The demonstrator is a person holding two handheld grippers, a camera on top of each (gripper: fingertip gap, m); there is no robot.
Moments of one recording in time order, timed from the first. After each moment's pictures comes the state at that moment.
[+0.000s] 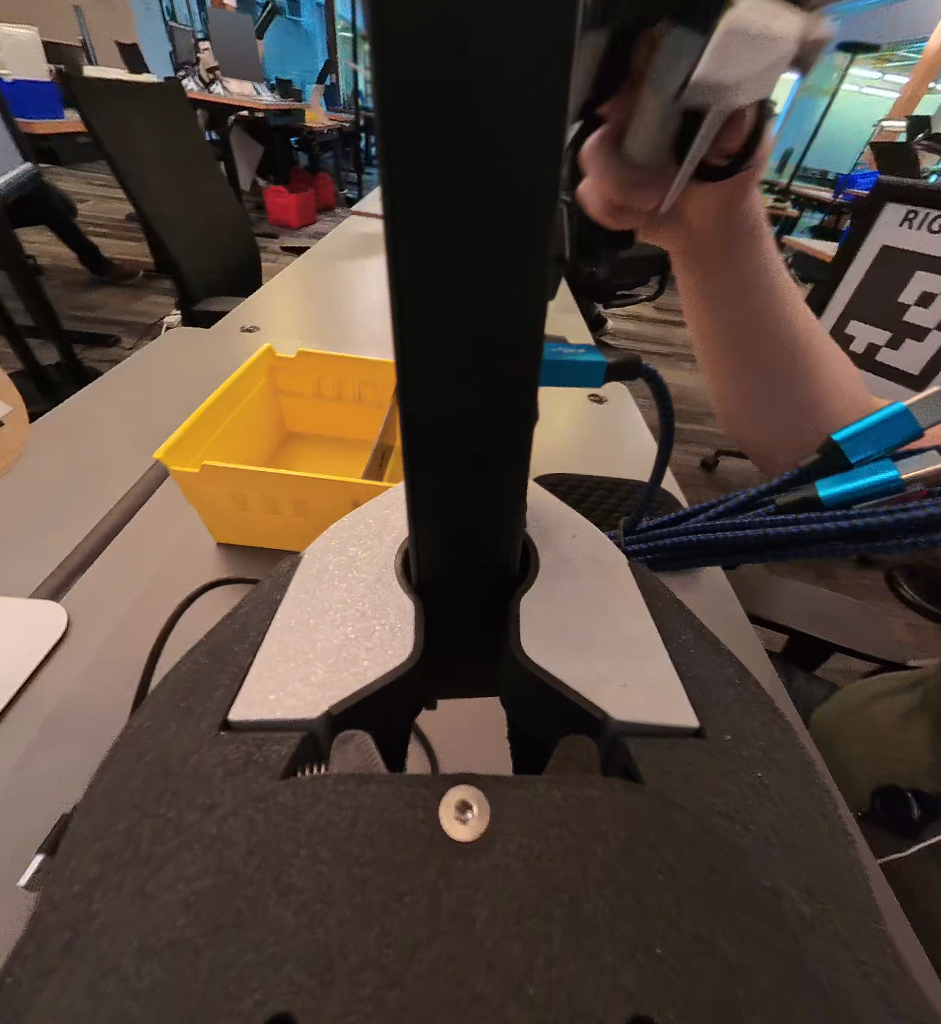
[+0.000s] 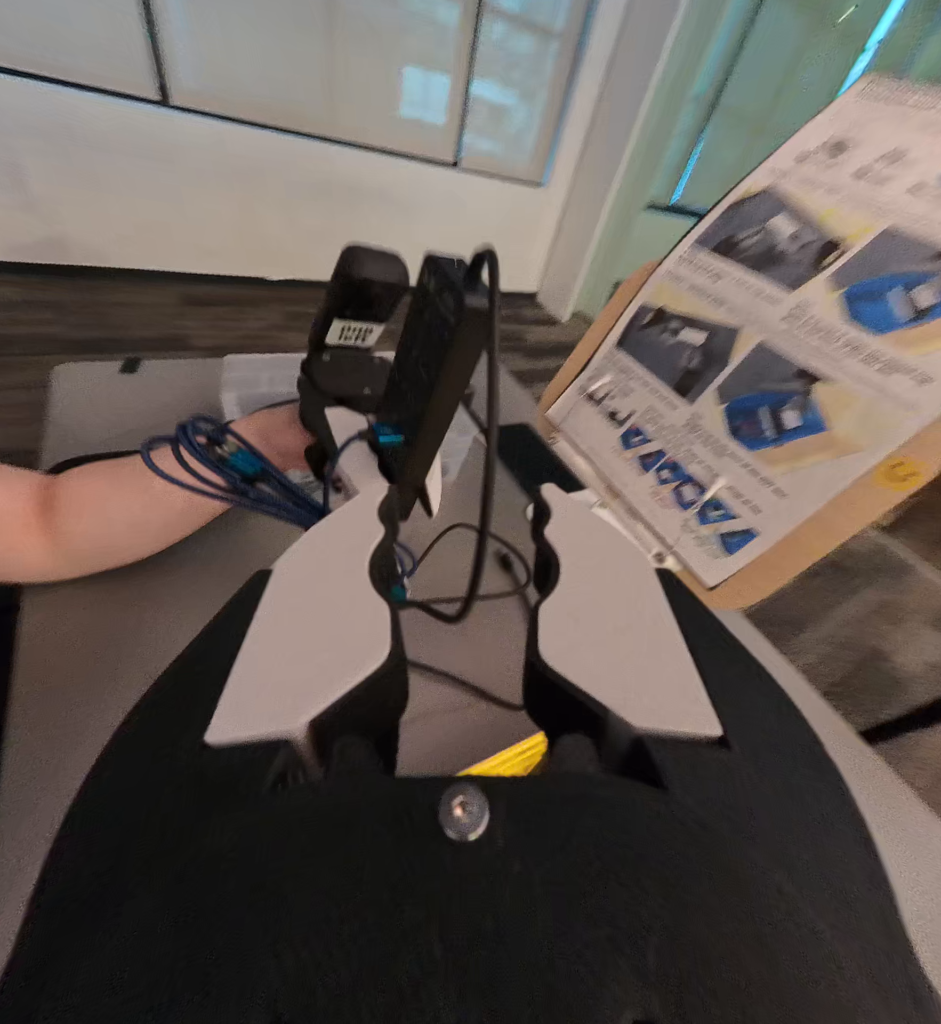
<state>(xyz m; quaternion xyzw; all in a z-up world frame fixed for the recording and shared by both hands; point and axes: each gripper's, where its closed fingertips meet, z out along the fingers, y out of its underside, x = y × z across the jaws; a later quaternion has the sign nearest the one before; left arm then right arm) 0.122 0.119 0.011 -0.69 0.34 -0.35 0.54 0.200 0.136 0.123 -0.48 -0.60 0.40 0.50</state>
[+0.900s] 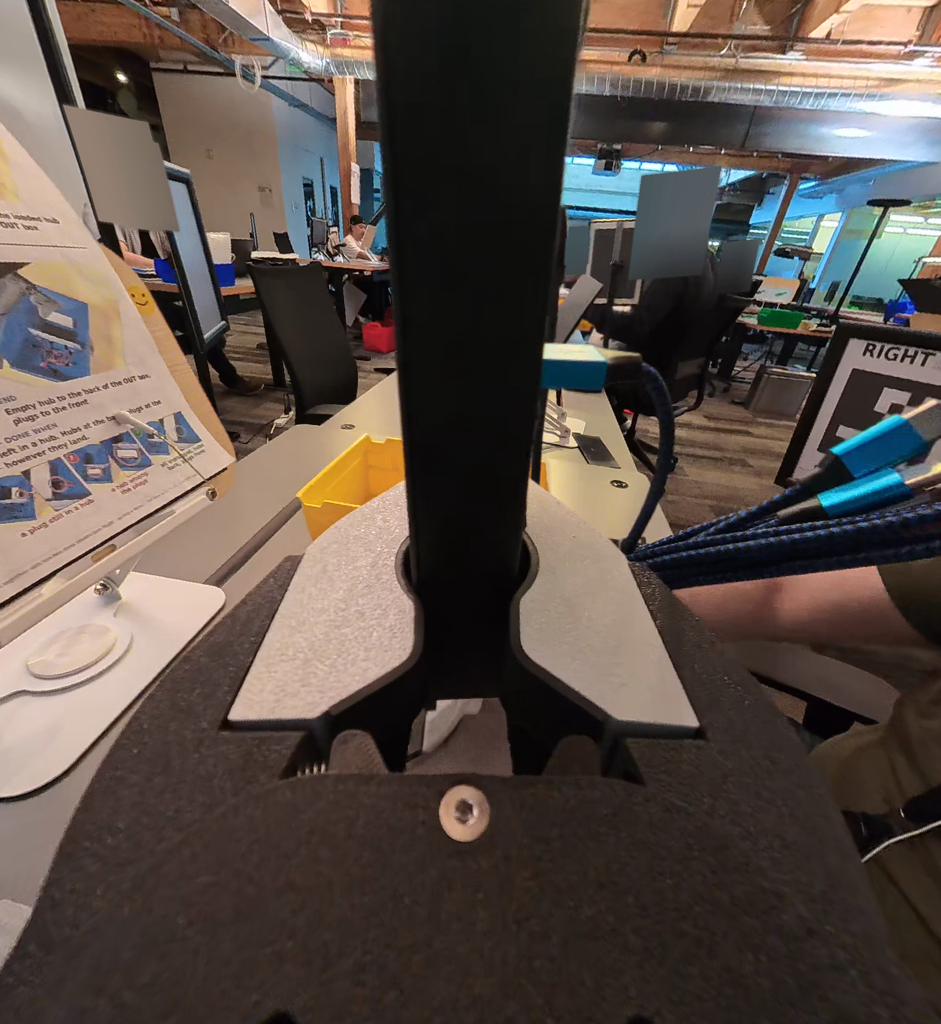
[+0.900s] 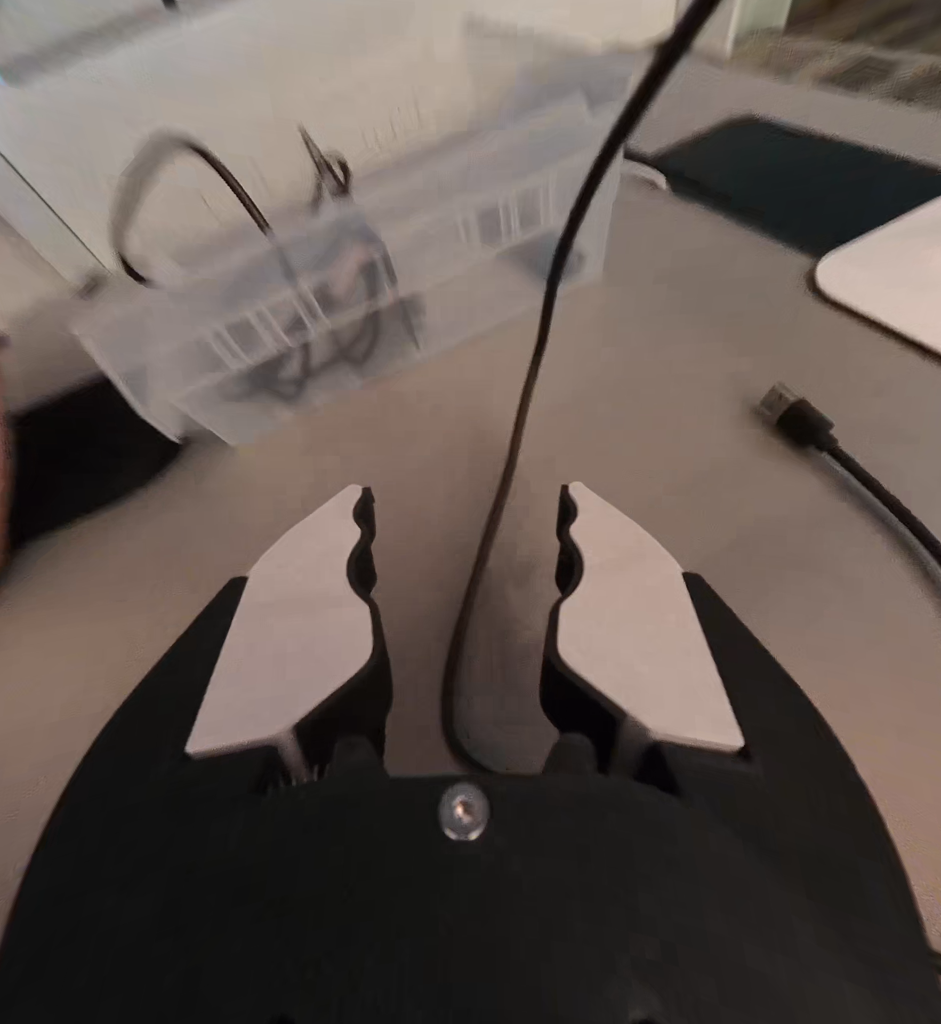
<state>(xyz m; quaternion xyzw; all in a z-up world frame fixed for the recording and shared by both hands) 0.017 0.047 0.081 -0.64 0.27 -0.33 0.64 0.021 0.109 -0.145 -0.60 -0.58 0.46 0.30</state>
